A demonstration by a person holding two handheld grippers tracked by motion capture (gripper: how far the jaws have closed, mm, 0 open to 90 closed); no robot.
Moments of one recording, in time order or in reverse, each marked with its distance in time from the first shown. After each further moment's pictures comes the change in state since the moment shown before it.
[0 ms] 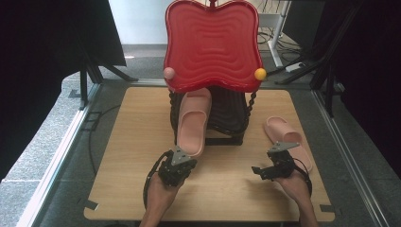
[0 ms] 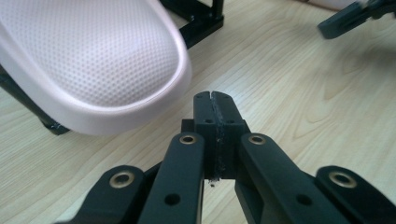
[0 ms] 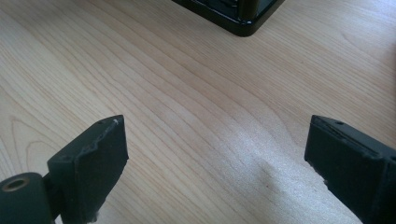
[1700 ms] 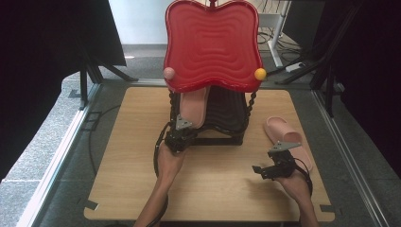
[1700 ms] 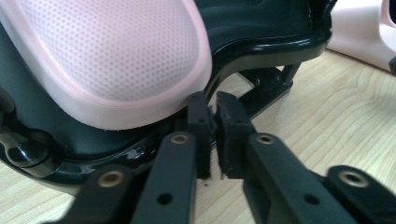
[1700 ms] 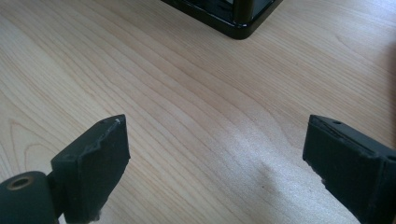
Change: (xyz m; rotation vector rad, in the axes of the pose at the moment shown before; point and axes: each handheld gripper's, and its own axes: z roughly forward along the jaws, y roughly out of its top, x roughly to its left) left arm 0.059 0.054 0.047 -0.090 0.074 -0.088; right arm -0.003 -0.001 -0.001 -0.016 0.001 0.009
